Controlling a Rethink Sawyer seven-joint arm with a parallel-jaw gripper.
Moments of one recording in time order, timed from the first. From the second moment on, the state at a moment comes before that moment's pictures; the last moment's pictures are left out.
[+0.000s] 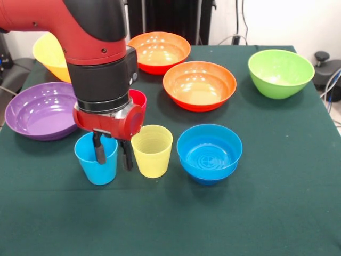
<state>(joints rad) -0.60 -0.39 0.38 1.23 -0.32 0.58 2.03</state>
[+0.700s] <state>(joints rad) -0.58 -0.38 0.32 1.20 -0.35 0.65 2.03</state>
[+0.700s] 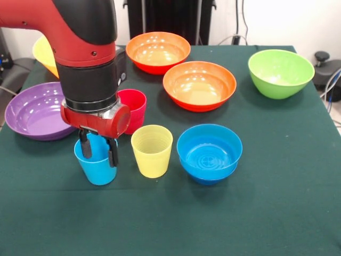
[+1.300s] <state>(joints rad) -0.58 -0.37 0.31 1.20 -0.38 0.67 2.03</state>
